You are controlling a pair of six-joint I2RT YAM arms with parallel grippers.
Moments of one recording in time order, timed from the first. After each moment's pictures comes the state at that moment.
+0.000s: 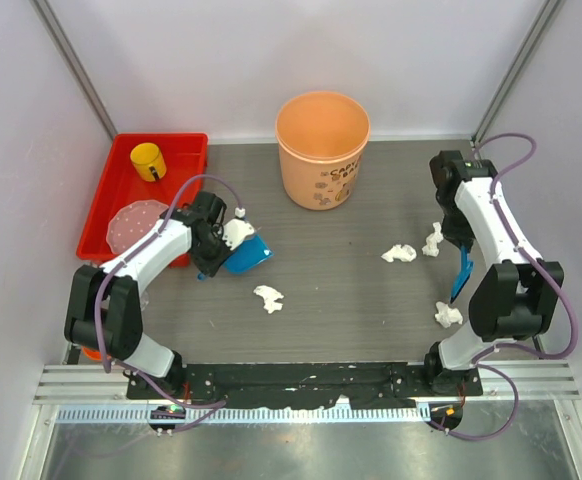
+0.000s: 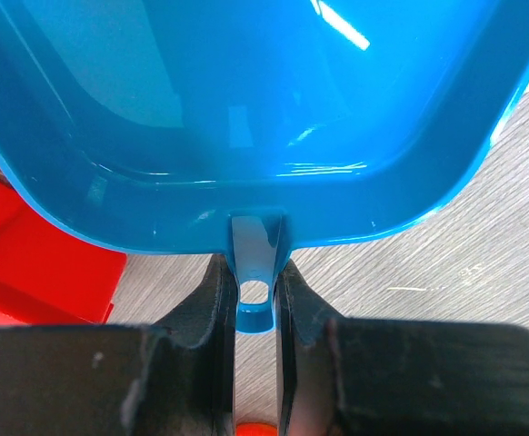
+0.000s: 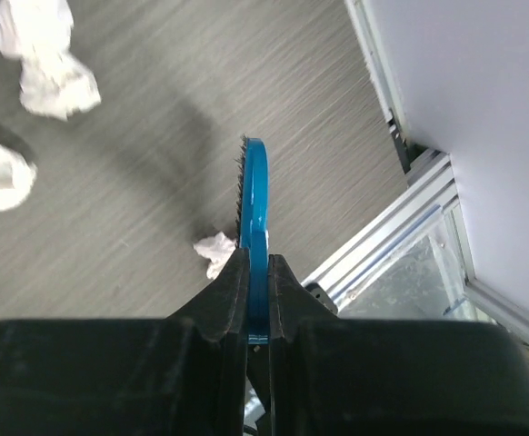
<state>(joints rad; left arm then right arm) -0.31 1.52 1.04 -0.85 0.10 0.60 0.03 1.58 1.41 -1.33 0.56 0.47</state>
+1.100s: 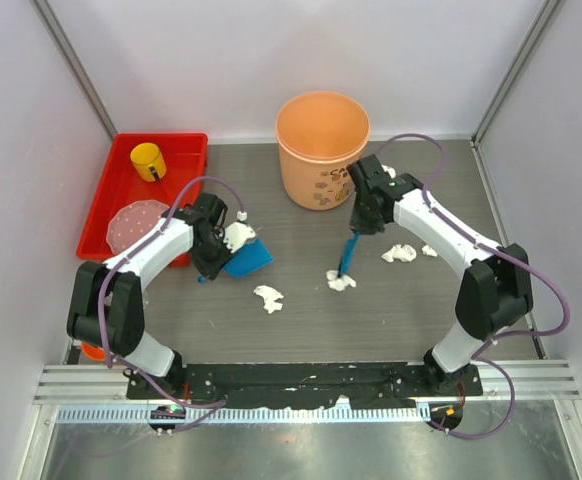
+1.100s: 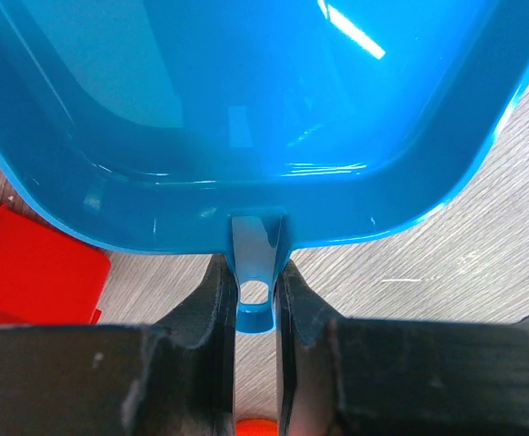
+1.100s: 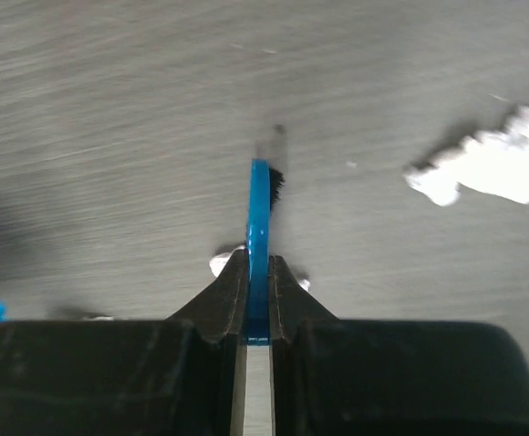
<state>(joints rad) -0.31 1.54 1.04 -0.87 0.13 0.63 0.45 1.62 1.35 -0.86 0.19 0.66</state>
